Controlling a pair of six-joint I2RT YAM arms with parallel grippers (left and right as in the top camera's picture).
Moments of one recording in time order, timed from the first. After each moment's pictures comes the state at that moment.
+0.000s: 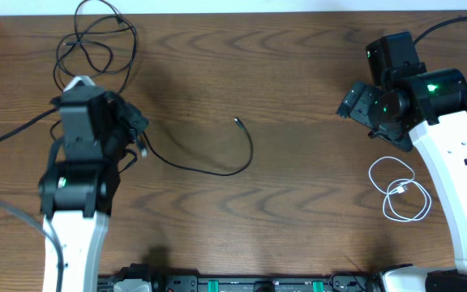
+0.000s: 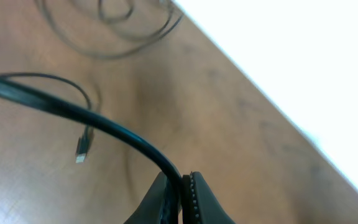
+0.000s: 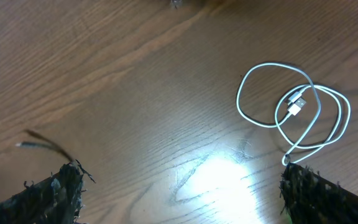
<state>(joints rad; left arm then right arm) 0.00 1.07 1.12 -0.72 -0.03 -0.74 0.24 1.53 1.62 -1.36 0.16 0.80</state>
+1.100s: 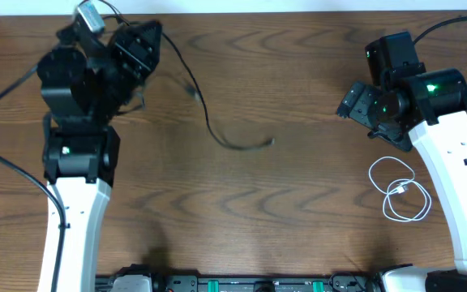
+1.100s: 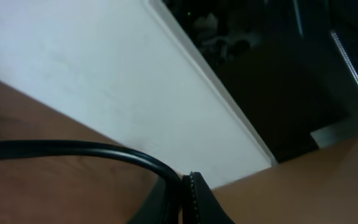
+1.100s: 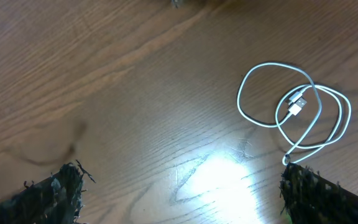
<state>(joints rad) 0.02 1.23 1.23 -0.09 0.44 -0.95 0.24 1.53 1.62 -1.36 0.15 0.80</state>
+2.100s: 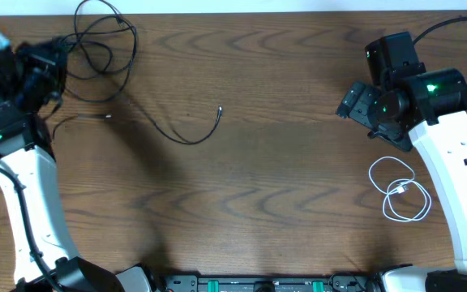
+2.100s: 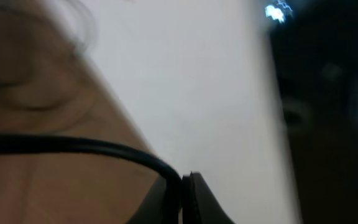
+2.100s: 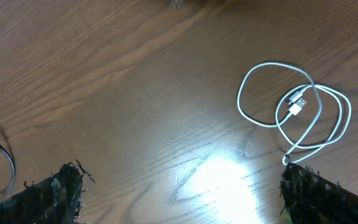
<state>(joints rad) 0.47 1.43 1.25 -0.06 0.69 -1.04 0.24 1.53 1.62 -1.36 0.15 0.80</state>
